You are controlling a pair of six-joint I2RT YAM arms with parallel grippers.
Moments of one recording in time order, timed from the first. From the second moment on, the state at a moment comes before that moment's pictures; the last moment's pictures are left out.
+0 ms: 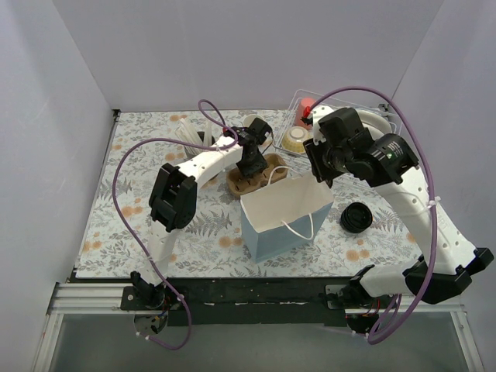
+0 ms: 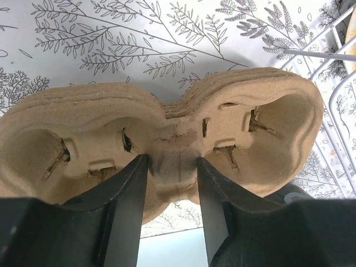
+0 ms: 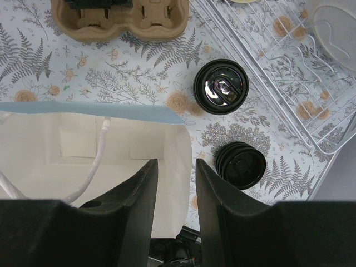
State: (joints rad) left arm -0.67 2.19 1.93 -0.90 -0.23 -1.14; right arm 0.69 1.33 1.78 -1.30 0.20 0.09
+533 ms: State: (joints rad) left arm -0.67 2.19 2.00 -0.96 -0.23 -1.09; right arm 0.69 1.31 1.74 -1.29 0.20 0.09
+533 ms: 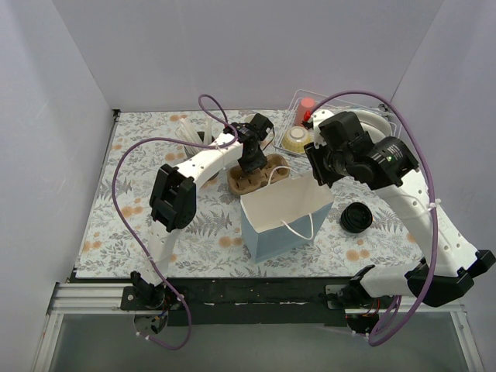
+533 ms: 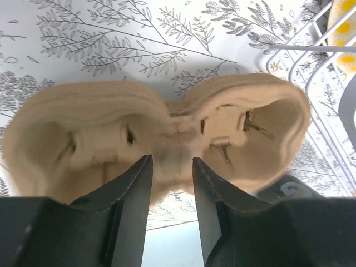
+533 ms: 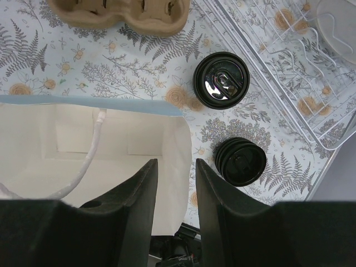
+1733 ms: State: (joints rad) left arm -0.67 2.24 2.00 -0.92 -0.27 -1.04; right arm 0.69 1.35 1.77 -1.30 0.20 0.07
